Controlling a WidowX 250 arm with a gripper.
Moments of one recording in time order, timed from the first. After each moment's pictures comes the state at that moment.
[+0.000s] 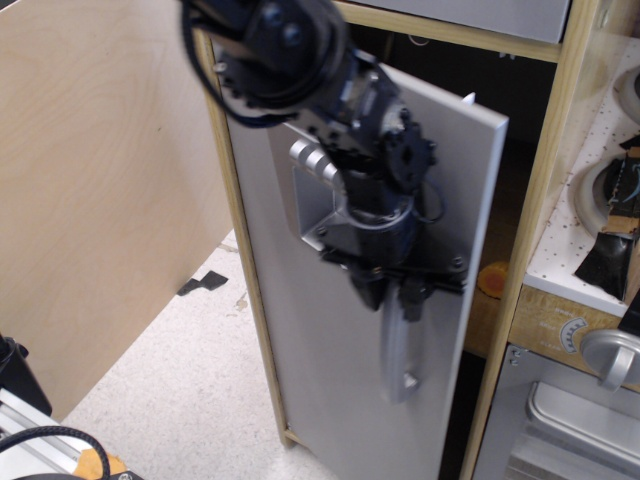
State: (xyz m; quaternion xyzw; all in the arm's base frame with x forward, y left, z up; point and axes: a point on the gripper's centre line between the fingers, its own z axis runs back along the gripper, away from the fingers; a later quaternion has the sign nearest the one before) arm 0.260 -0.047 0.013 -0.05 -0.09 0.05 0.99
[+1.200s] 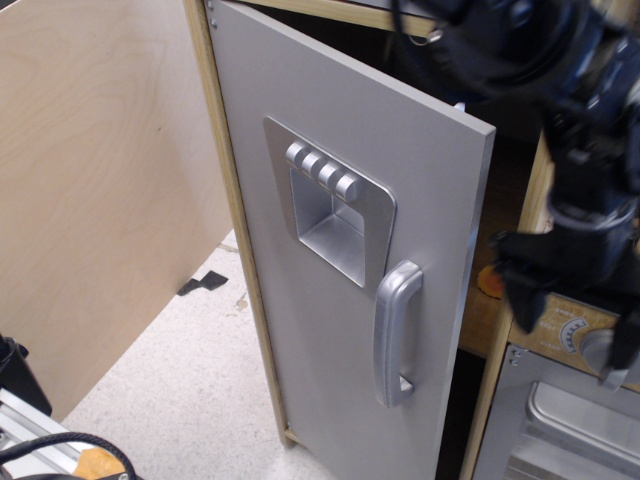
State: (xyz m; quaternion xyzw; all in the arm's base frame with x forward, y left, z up) arm 0.282 -0.162 0.038 -0.09 -0.04 -0.06 0.99
